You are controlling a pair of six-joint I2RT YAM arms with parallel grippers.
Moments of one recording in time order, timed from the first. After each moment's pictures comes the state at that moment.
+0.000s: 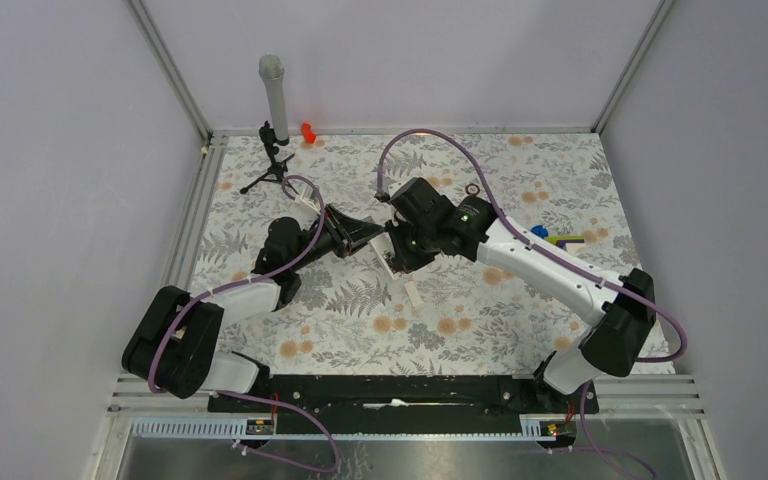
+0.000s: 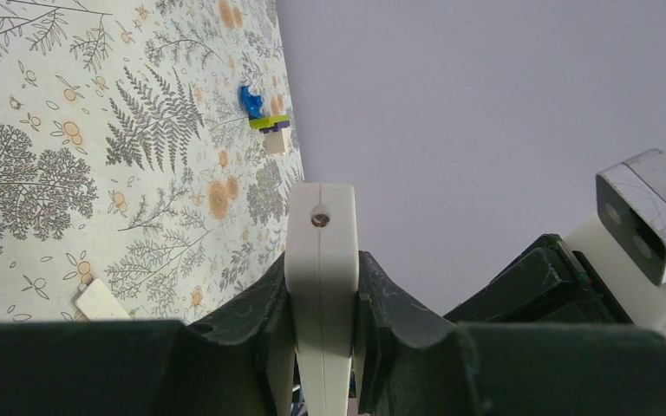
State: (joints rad) left arm -0.41 1.37 0.48 0.84 0.54 -1.32; right arm 0.91 1.55 1.48 -0.88 -0.03 0.34
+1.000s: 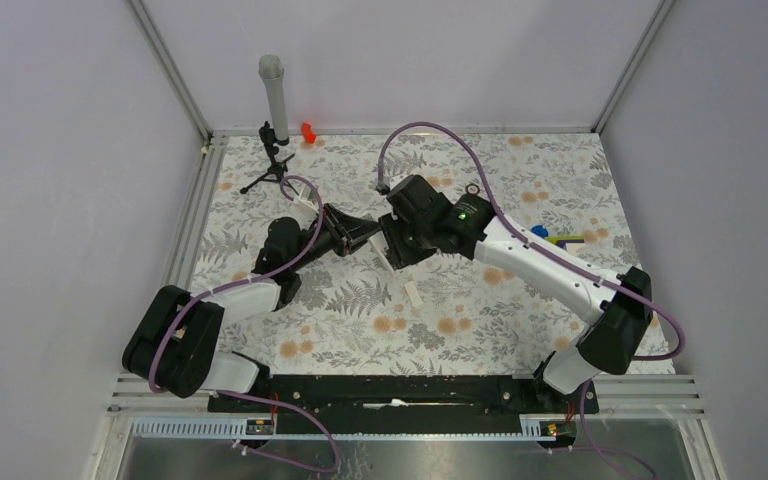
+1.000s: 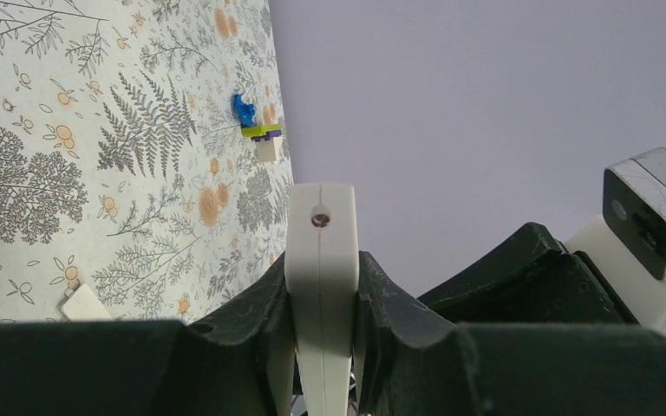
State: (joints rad) left arm -0.41 1.37 0.48 0.85 0.52 -1.36; right arm 0.91 1.58 1.51 -0.89 0.06 0.38
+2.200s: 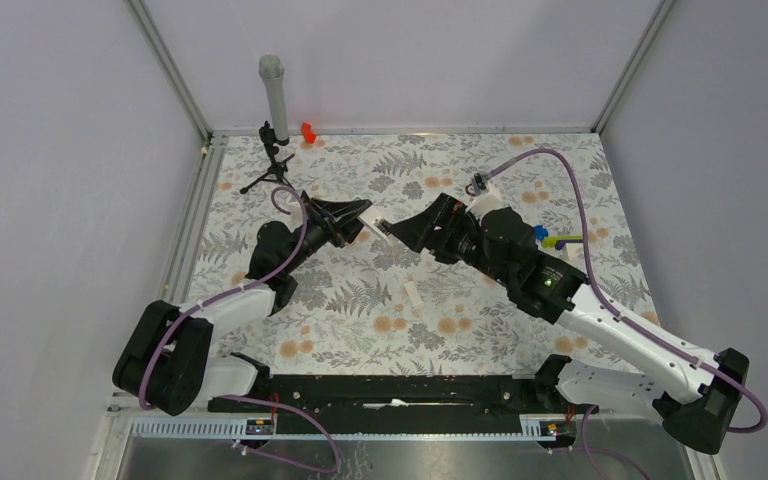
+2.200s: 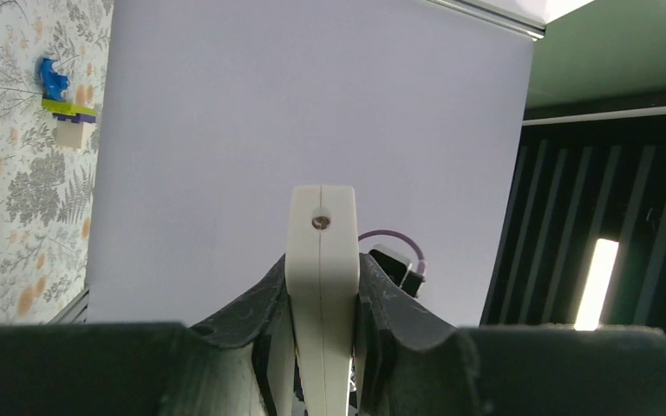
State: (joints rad) left arm -0.41 1.28 0.47 0.95 0.41 -1.94; right arm 0.87 1.01 0.97 -0.18 0.09 0.98
